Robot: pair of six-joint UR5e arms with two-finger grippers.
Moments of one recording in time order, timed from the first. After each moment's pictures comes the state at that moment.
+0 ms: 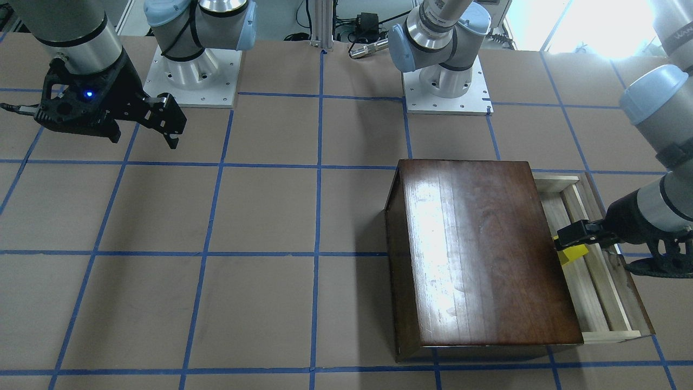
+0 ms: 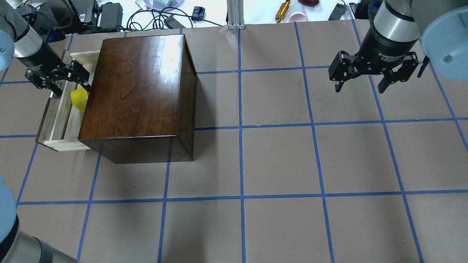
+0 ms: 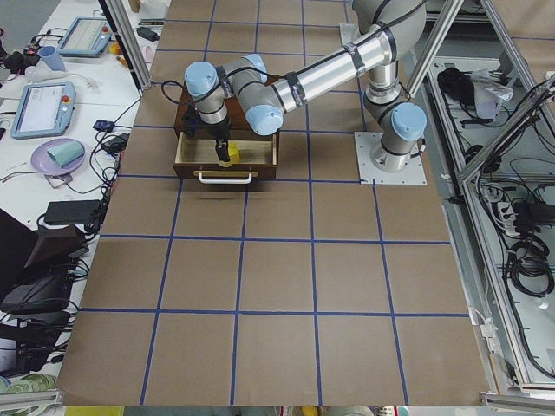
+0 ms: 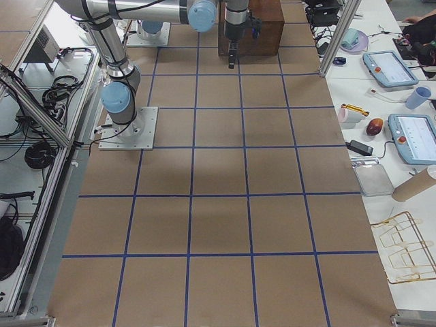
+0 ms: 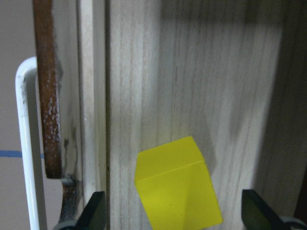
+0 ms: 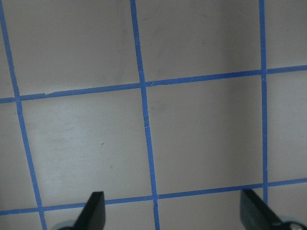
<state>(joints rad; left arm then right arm) -1.16 -1.93 -1.49 -1.39 1.54 0.33 1.52 -1.59 1.63 -1.60 -1.59 0.04</state>
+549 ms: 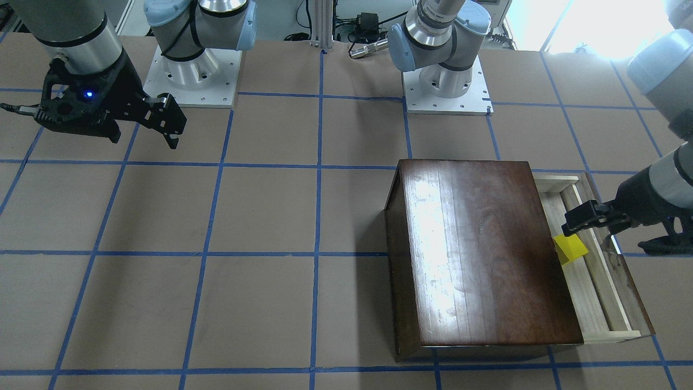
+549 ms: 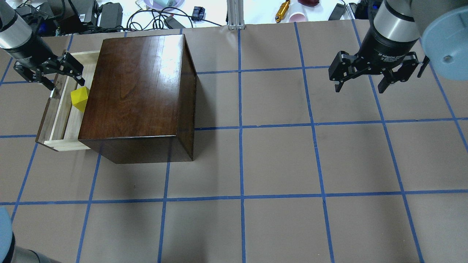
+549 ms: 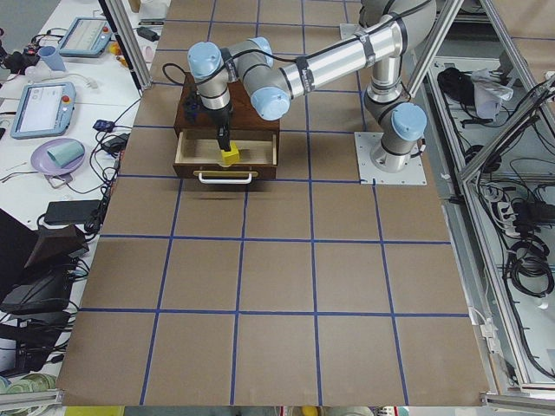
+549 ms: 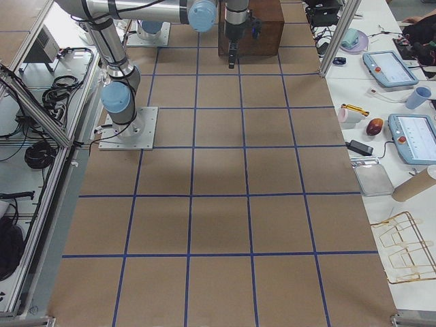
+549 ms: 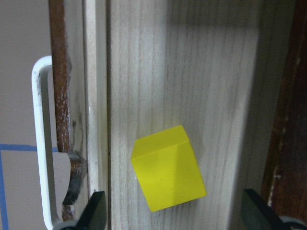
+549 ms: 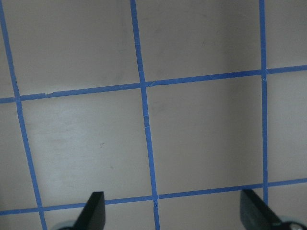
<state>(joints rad) -1.17 -1.85 -1.46 -1.47 1.55 0.33 1.52 -1.59 1.63 -1.60 -1.59 0.04</state>
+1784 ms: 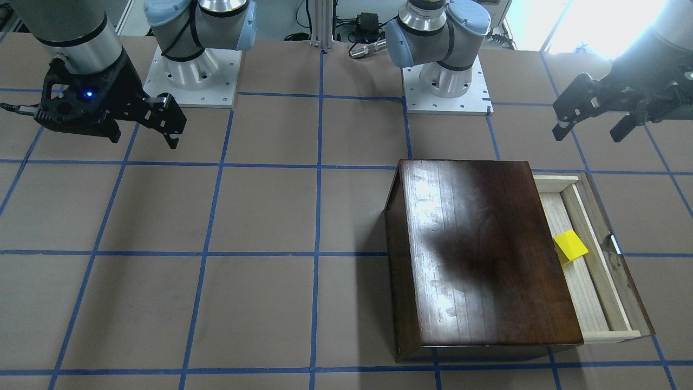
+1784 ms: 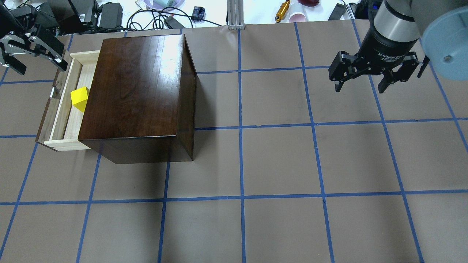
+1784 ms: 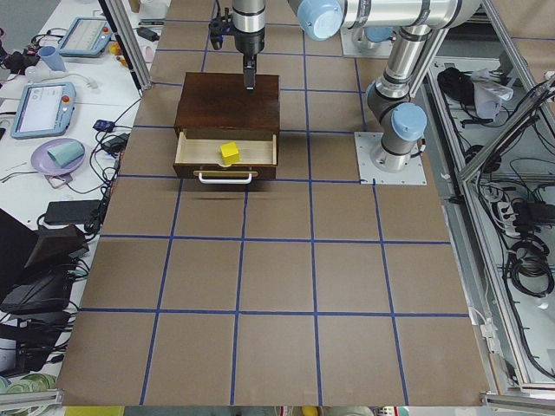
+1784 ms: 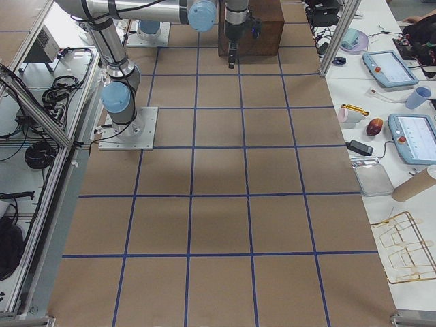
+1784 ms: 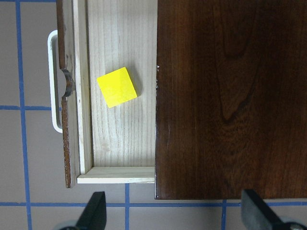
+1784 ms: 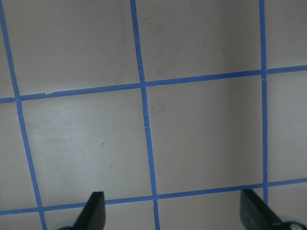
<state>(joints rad) -1.27 -1.58 -1.42 -1.69 1.55 0.28 1.52 -1.59 1.63 -1.60 -1.59 0.04</state>
